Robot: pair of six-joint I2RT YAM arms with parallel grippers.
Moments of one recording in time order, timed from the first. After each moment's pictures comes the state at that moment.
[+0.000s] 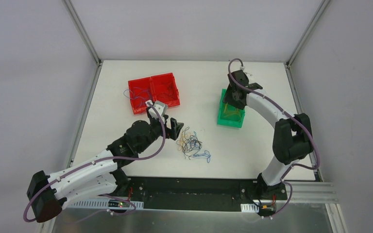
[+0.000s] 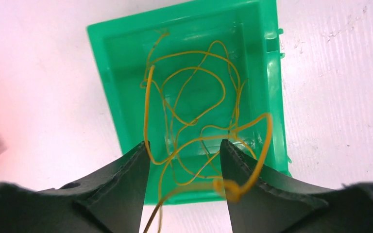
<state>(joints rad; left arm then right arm) -0.89 0.82 0.53 0.13 -0.29 -0.22 0.37 1.72 1.29 -0.61 0.28 0.66</state>
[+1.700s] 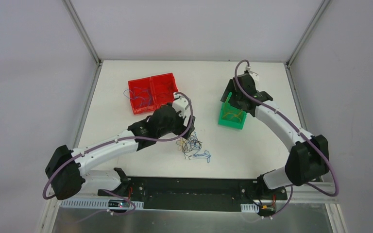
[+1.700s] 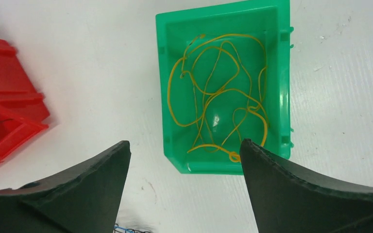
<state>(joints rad) -0.89 1.16 0.78 -0.08 -0.17 -0.22 0.41 1.50 1.18 -0.55 0.30 0.67</state>
